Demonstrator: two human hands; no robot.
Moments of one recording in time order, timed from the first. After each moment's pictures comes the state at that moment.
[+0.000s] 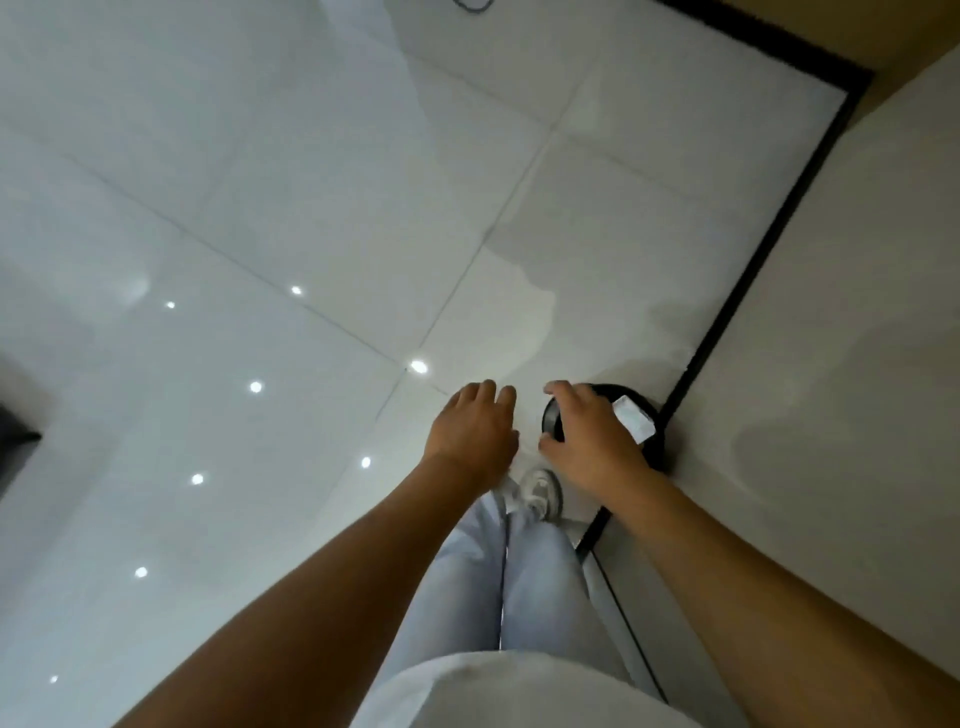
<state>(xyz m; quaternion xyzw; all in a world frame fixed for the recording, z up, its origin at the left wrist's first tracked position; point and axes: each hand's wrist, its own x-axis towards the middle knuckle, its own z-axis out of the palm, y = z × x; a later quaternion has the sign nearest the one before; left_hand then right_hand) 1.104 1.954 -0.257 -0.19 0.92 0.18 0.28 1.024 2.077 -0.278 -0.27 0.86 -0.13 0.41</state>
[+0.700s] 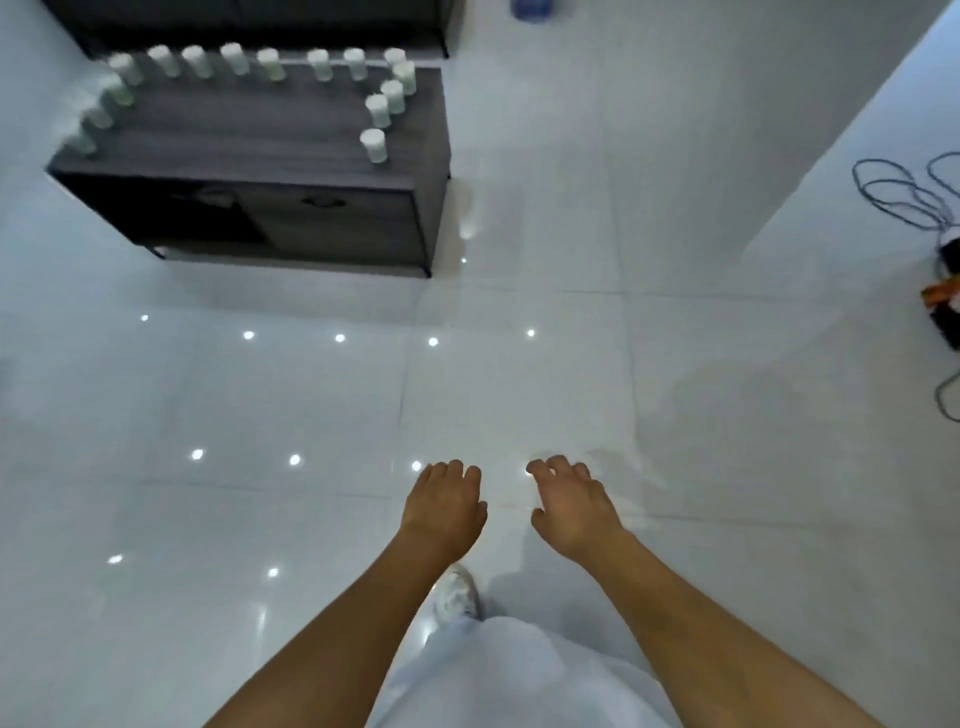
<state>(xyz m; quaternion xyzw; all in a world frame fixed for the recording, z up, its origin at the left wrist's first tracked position) 1.661 1.827 -0.124 -0.65 0.71 0.22 0.15 1.496 1.802 -0.122 -0.76 0.57 0.15 0.27</state>
